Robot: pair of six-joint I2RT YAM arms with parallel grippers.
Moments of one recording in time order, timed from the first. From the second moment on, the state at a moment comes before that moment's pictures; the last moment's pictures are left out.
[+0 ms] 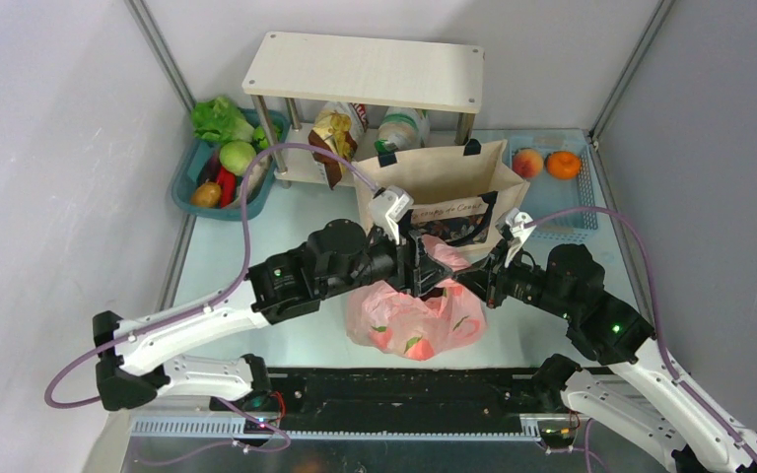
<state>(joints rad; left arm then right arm) -1.17 1.15 1.19 -0.26 -0.07 -0.56 0.74 0.61 0.82 -0.44 -0.26 0.23</state>
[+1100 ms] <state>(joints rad) -1.23 1.06 1.06 -0.26 -0.16 -0.62 0.74 0.59 0.82 -0.49 -0.18 0.23</state>
